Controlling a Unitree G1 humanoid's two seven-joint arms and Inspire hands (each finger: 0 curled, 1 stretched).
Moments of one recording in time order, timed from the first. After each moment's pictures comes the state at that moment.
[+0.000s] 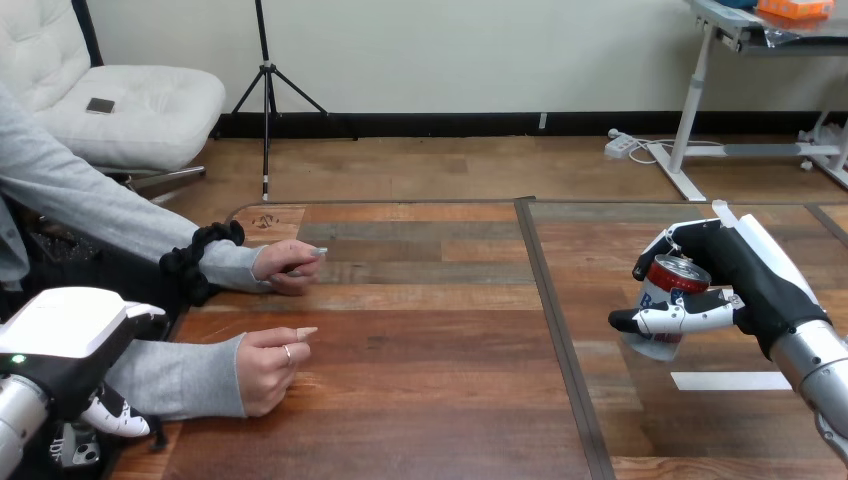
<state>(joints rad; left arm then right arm) -0.15 0.85 -0.16 0.54 0.83 -0.30 0.02 -0.41 -0.55 -0.01 0.91 -0.23 -0.57 0.14</state>
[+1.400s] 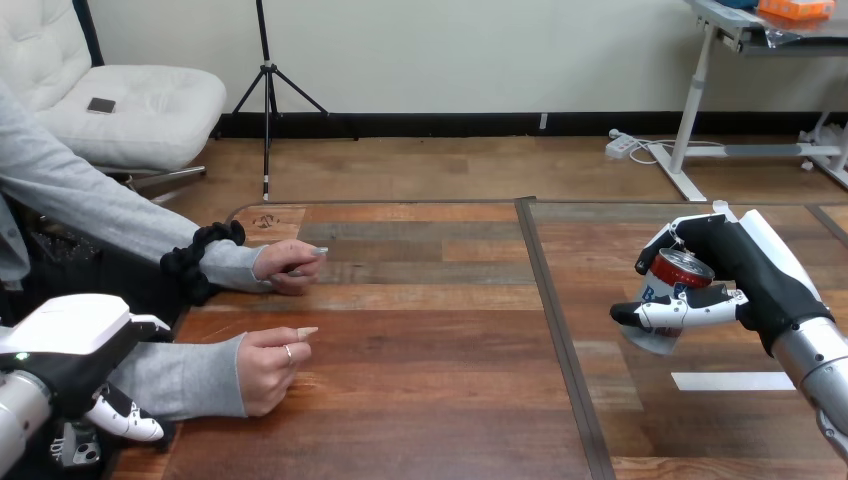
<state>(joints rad) -0.17 0.85 -0.17 0.52 0.72 -0.27 -0.13 -0.41 -0.55 -0.01 0.91 -0.20 -0.57 0.14</state>
